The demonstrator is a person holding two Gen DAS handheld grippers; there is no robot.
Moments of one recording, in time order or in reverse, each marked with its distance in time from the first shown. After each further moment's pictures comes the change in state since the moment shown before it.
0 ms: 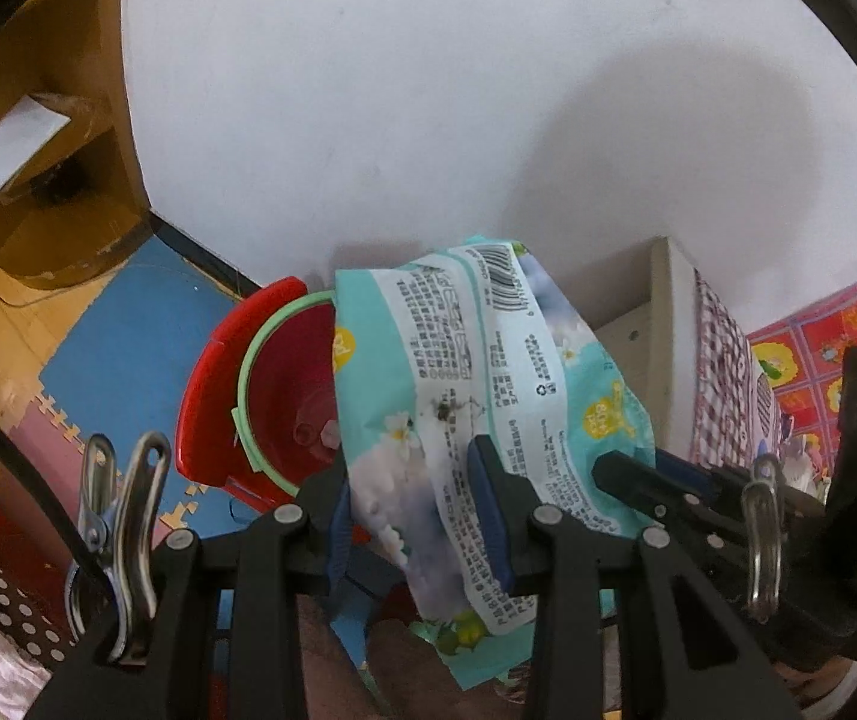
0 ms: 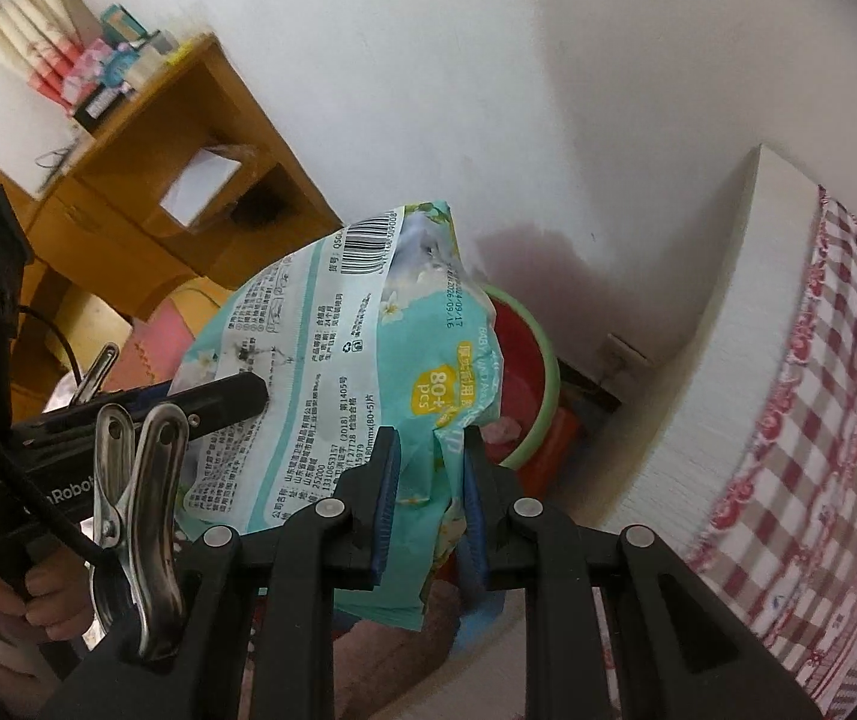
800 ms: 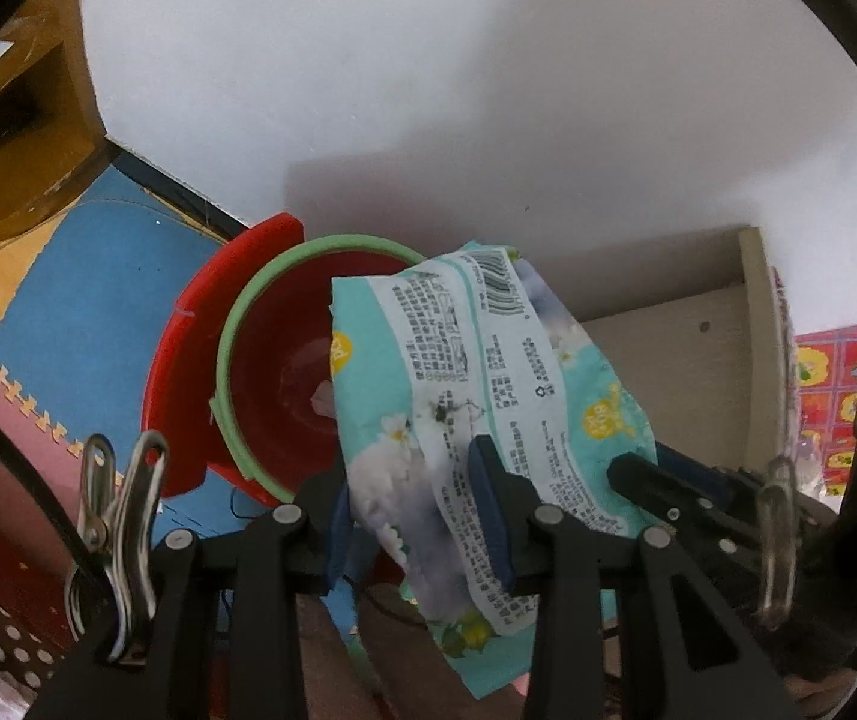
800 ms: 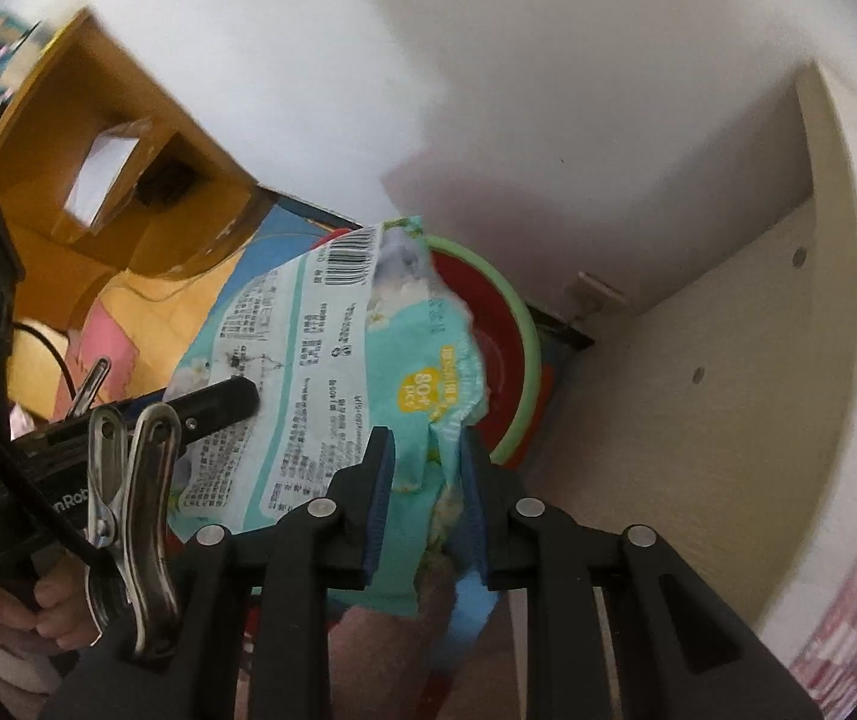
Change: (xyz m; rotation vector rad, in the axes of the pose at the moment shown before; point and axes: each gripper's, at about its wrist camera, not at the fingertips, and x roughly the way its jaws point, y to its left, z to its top) left arm 0.104 0.058 0.037 -0.017 0.204 -0.079; right arm 0.103 -0.002 0.044 0.171 0.170 -0.121
